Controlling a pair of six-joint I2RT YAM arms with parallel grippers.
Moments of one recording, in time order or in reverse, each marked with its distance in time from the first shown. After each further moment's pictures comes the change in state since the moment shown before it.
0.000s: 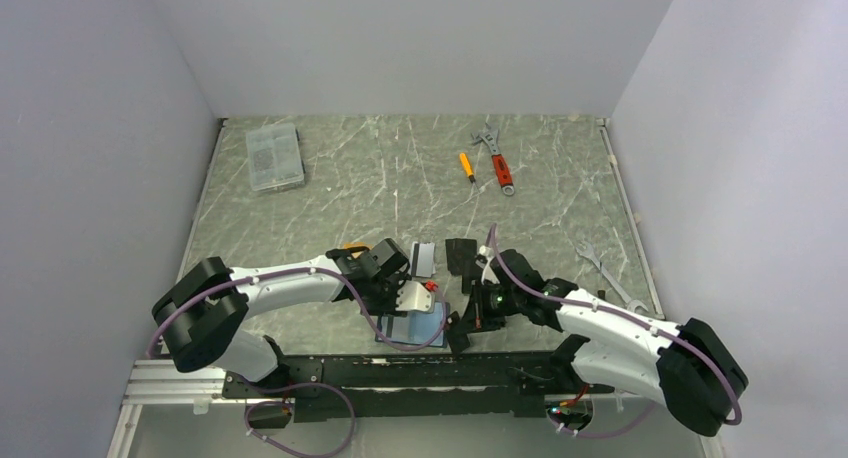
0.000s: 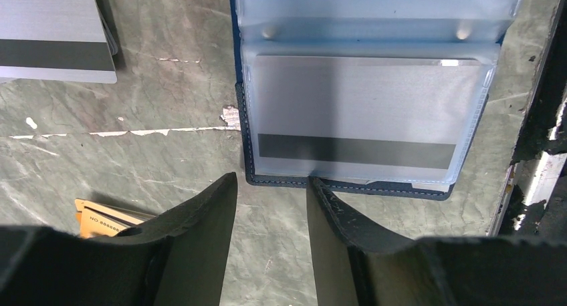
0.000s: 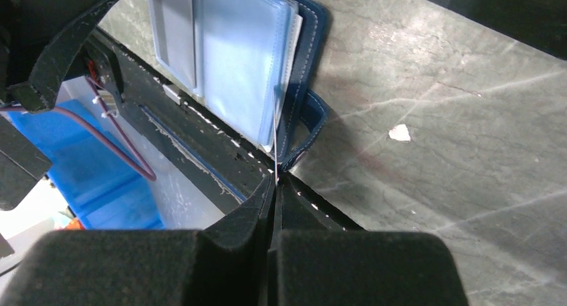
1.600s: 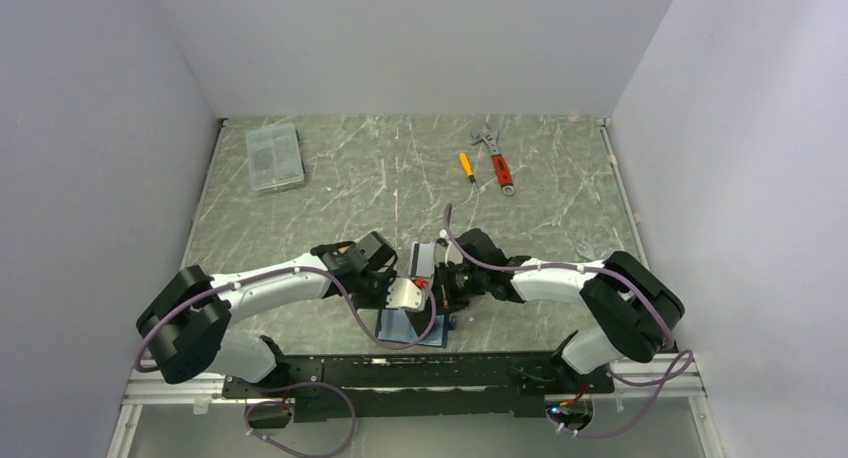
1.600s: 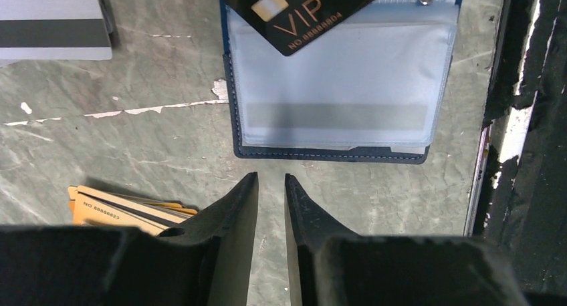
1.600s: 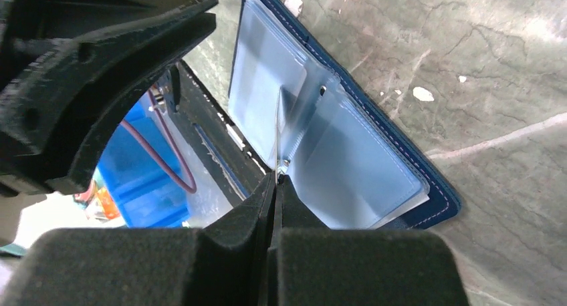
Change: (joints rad) left arm 0.071 -0.079 -0.010 -0.070 0.100 0.062; right arm 0.035 0.475 0.187 0.372 -0.177 -0.012
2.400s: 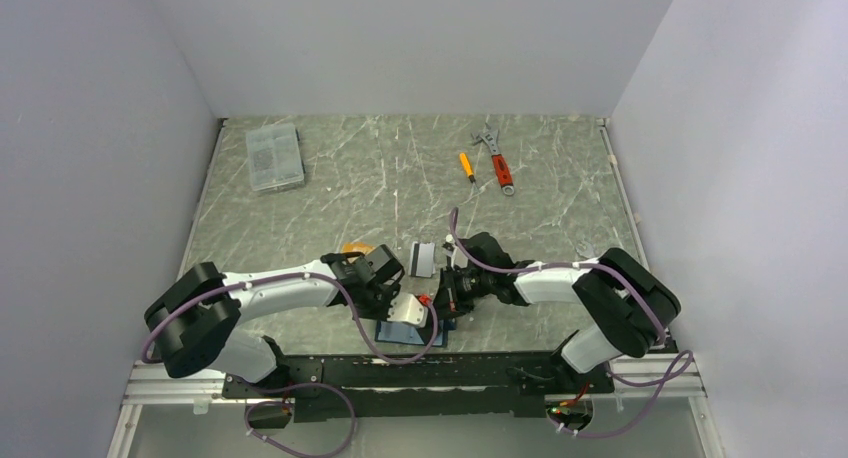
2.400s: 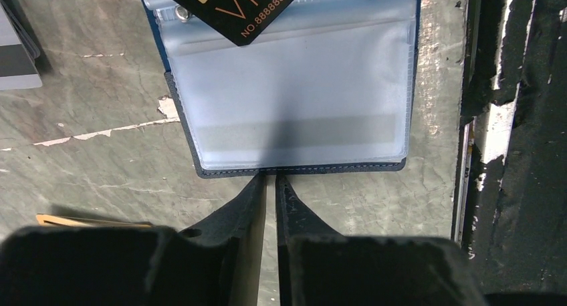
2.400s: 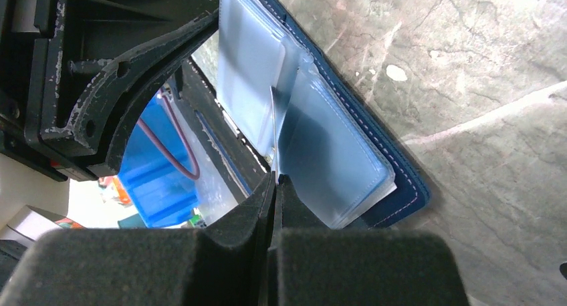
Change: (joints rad) left arm -0.078 0.037 -0.033 0.008 -0.038 0.019; right arm -0.053 0.020 -0.075 0.097 -0.094 -0.002
